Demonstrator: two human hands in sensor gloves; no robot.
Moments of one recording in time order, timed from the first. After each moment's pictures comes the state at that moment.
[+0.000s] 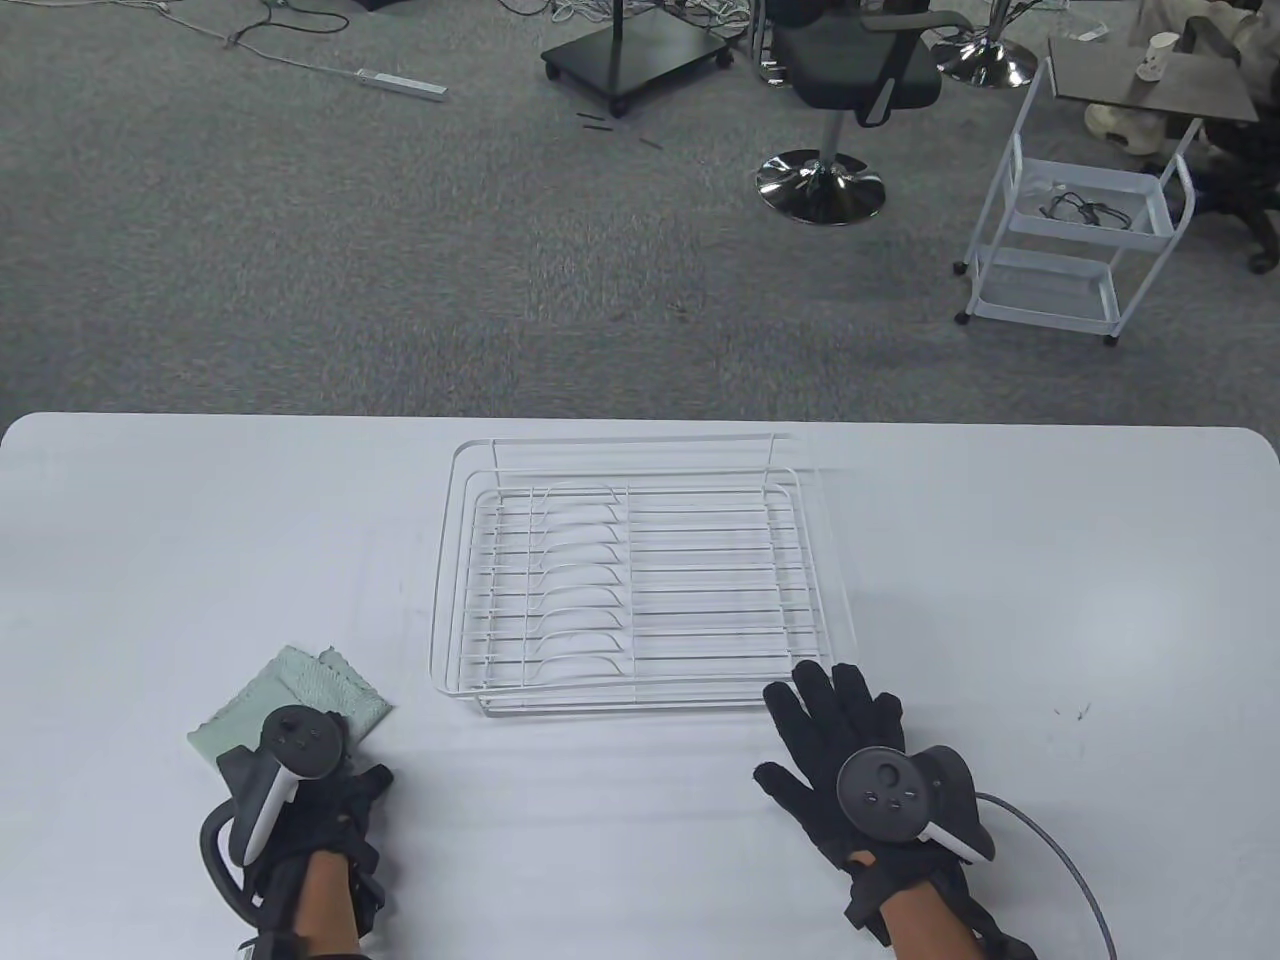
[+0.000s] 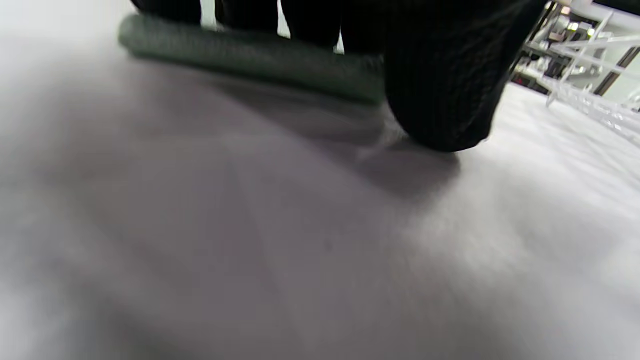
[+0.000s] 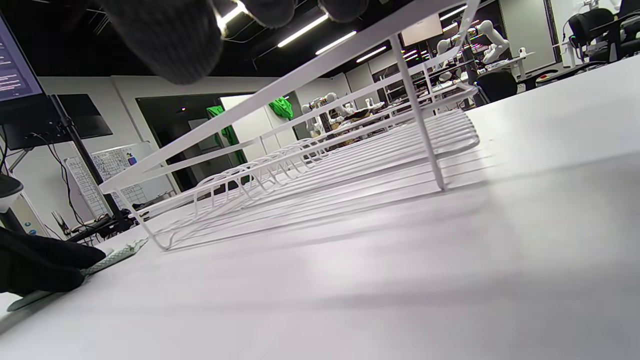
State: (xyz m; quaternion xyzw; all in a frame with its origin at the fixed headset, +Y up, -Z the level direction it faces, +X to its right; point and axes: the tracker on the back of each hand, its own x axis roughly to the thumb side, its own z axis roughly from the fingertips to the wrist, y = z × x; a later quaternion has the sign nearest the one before) left_hand -0.315 -0.784 -0.263 -0.13 0.24 0.16 0.95; right_hand 0.186 -0.740 -0.264 0.21 0.01 0.96 0.20
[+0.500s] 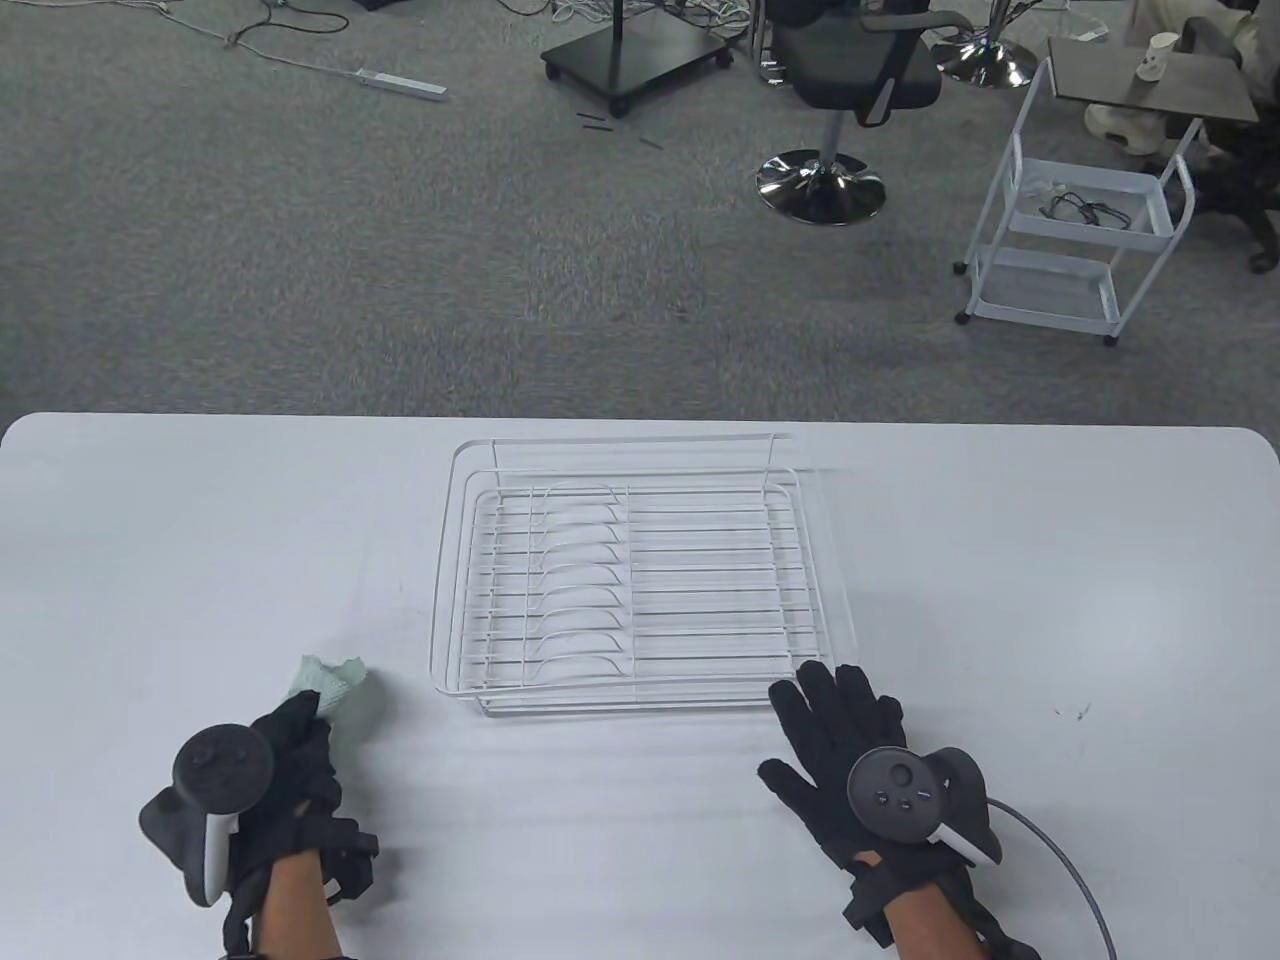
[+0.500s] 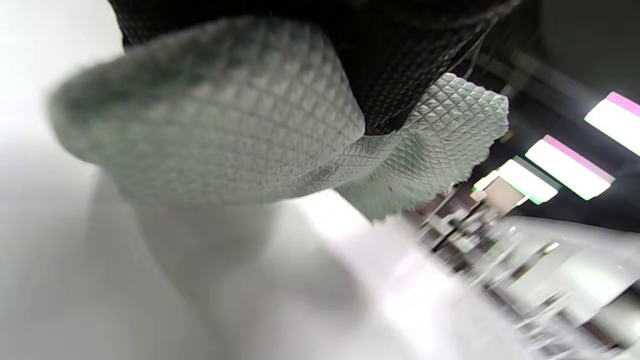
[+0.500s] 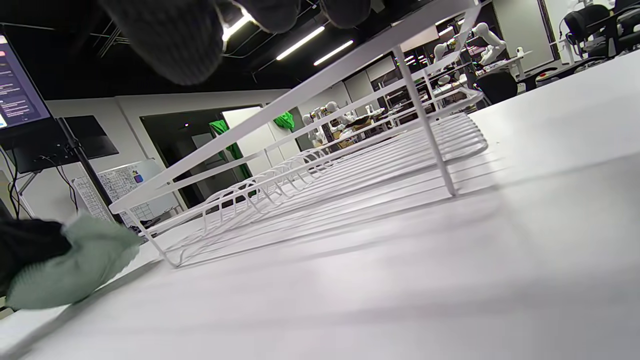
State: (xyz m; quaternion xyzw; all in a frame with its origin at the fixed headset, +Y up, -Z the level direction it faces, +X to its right) left_hand -0.340 -0.740 -0.241 0.11 0.23 0.35 0.90; right_hand 0.189 -0.738 -0.263 0.21 0.00 0.95 0.23
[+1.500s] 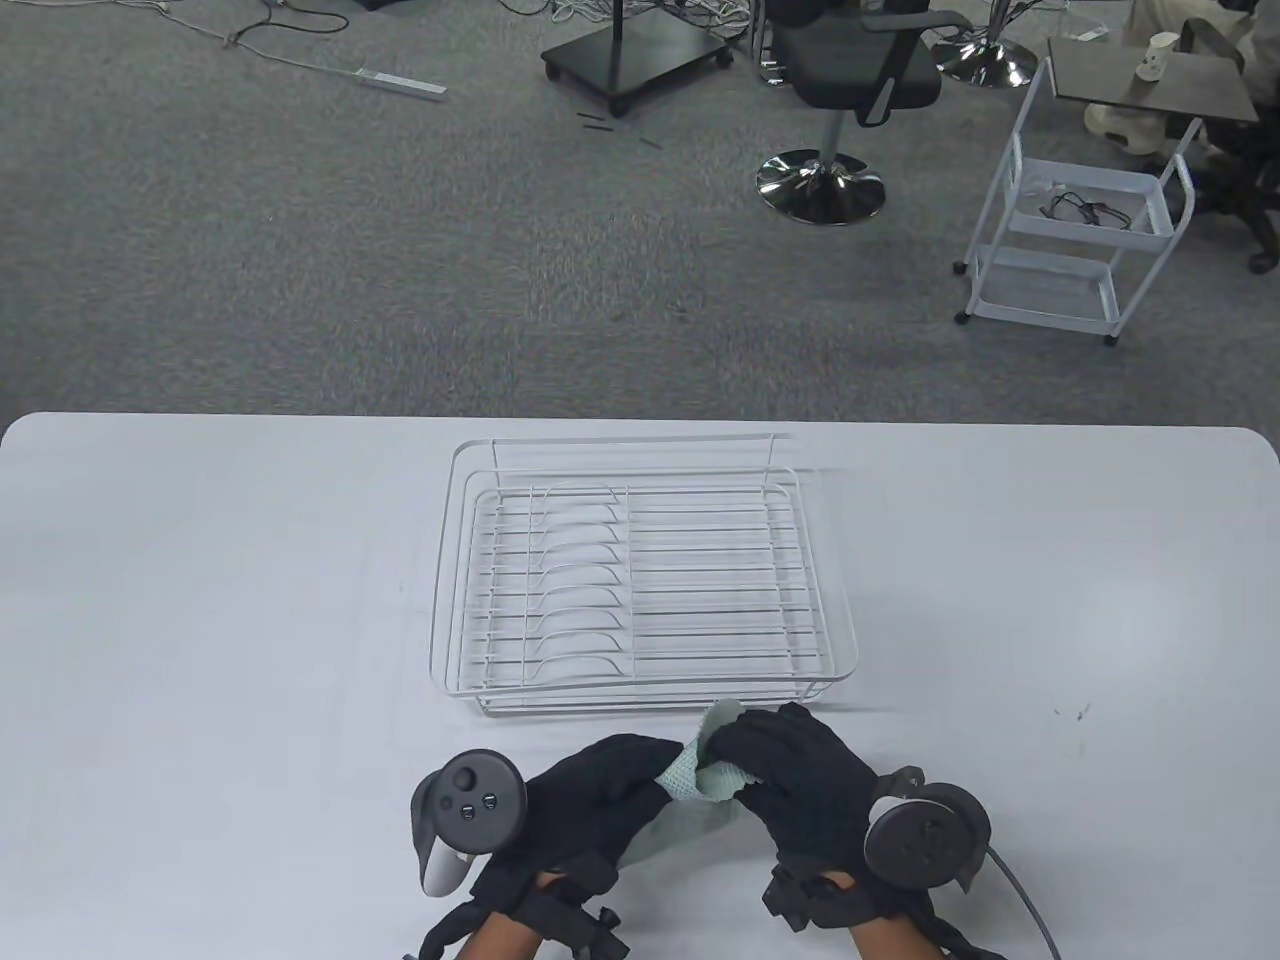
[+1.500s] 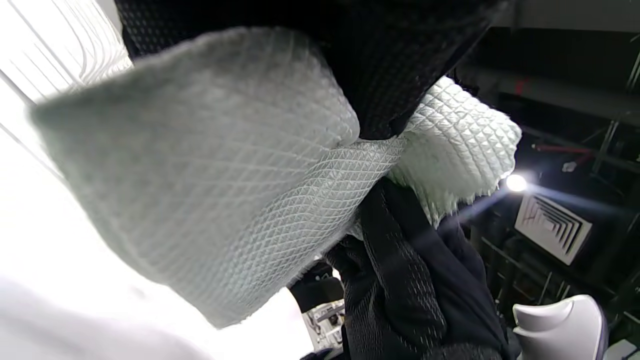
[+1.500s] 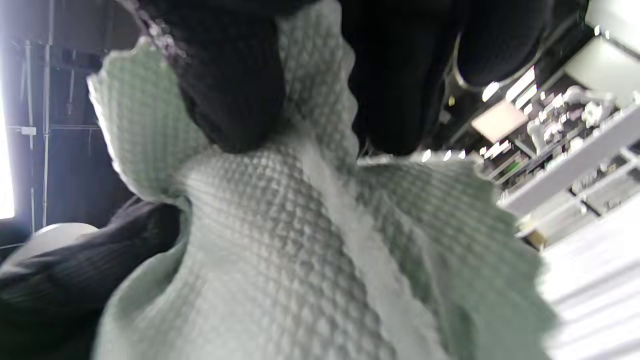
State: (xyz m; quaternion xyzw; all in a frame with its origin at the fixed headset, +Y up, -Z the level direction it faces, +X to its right) left_hand -0.110 -0.710 -0.230 -0.02 -0.23 0.53 0.82; right_hand 0.158 -0.705 -0.237 0.28 -0.21 0.85 0.40
